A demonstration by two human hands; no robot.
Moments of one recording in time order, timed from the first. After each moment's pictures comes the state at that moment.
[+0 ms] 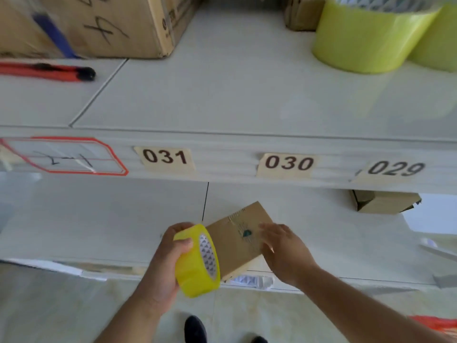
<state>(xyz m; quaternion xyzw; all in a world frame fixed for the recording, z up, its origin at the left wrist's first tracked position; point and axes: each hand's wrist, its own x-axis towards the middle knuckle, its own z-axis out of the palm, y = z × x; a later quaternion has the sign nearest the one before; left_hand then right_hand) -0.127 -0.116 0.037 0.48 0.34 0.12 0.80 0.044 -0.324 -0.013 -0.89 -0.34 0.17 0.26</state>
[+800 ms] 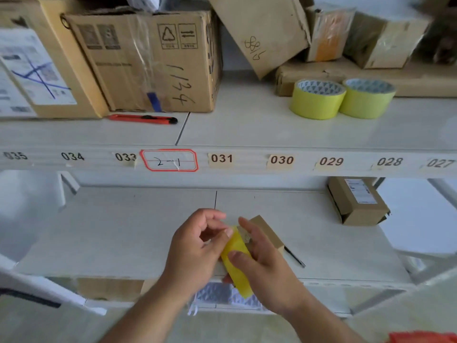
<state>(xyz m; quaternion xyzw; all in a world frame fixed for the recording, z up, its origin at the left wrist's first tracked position) -0.169 -0.152 0.168 0.77 0.21 0.23 0.56 -0.109 -0.303 0.161 -0.66 -0.20 0.34 0.64</state>
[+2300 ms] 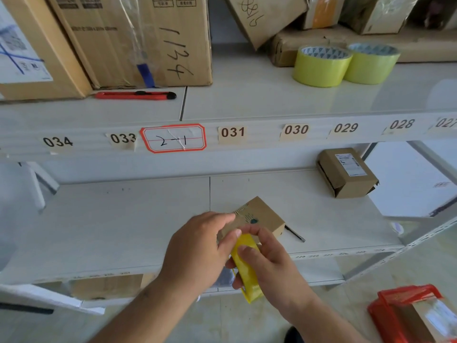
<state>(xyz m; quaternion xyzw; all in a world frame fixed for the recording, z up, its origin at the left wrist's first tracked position) -0.190 -0.124 0.157 0.95 0.10 0.13 0.27 -0.148 -0.289 0.132 -0.64 -0.11 0.32 0.69</state>
